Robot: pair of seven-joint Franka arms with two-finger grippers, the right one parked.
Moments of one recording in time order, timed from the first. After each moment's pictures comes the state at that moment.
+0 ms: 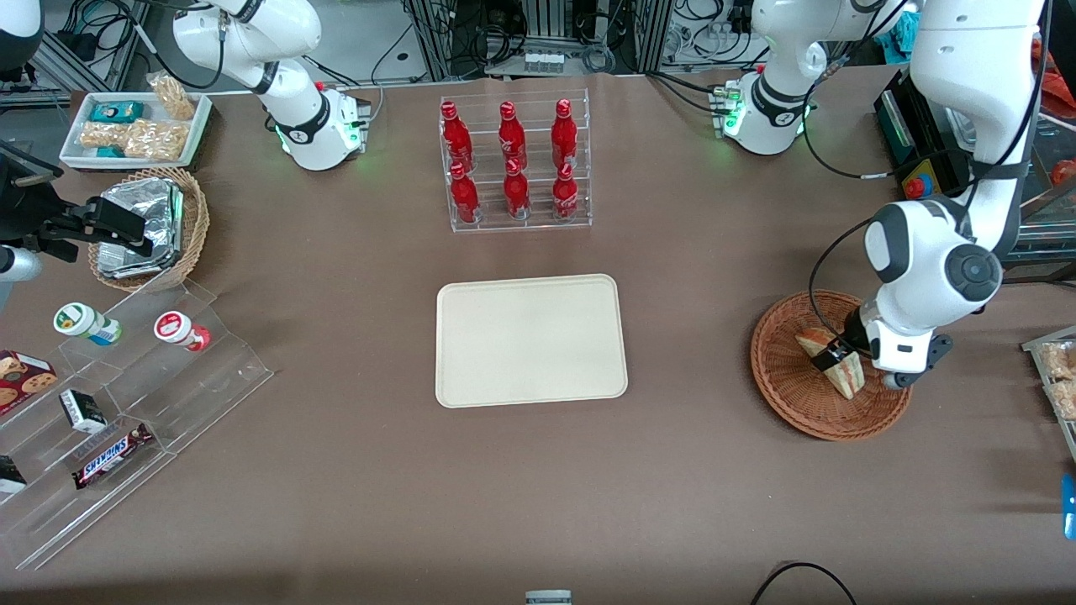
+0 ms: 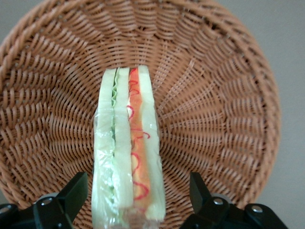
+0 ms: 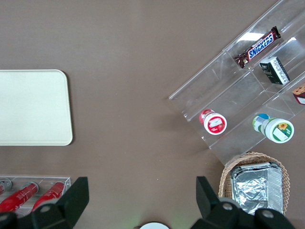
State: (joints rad) arm -0.02 0.32 0.03 -2.13 -0.06 2.42 -0.57
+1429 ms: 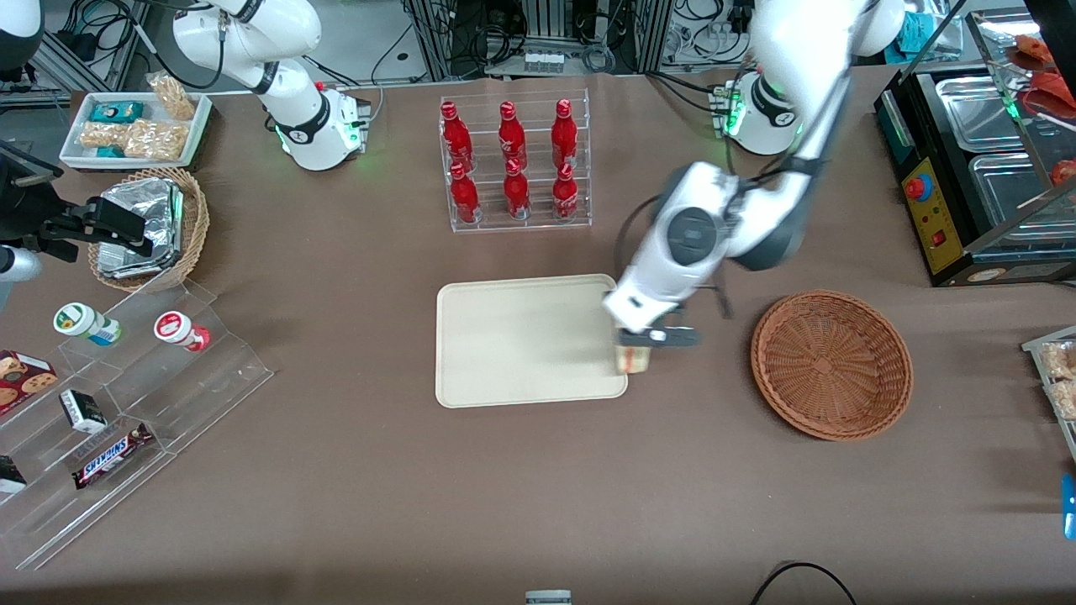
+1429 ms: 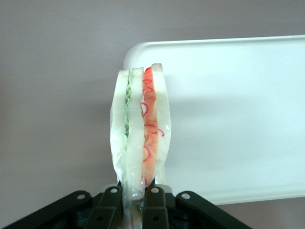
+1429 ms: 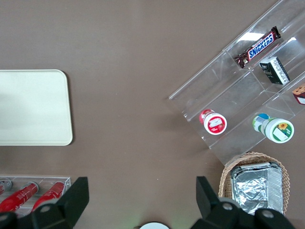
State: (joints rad) arm -0.64 0.43 -0.01 -1.83 -0.13 2.27 -0.58
